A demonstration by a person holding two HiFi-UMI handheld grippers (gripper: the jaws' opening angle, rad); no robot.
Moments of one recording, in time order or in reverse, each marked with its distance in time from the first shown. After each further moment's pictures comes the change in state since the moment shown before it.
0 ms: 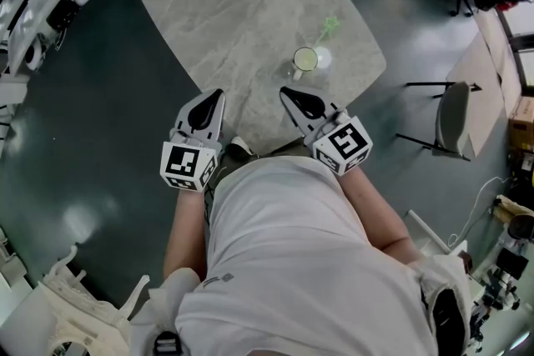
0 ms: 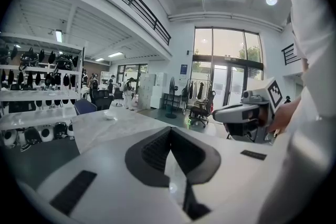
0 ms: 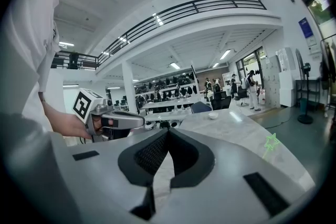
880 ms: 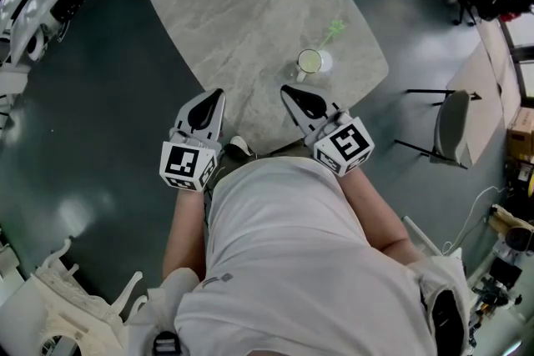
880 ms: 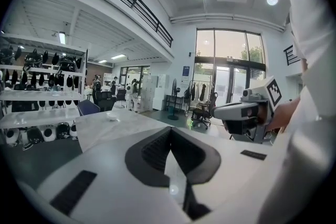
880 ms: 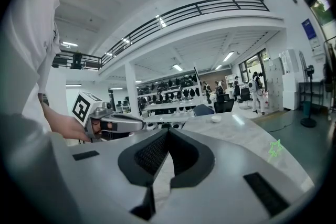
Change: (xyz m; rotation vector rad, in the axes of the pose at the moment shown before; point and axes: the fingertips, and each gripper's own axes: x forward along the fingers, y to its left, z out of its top) left arm -0.010 0.005 0.001 -0.006 -0.020 0.028; right arm 0.006 0.006 0.012 -0.022 -0.019 0.024
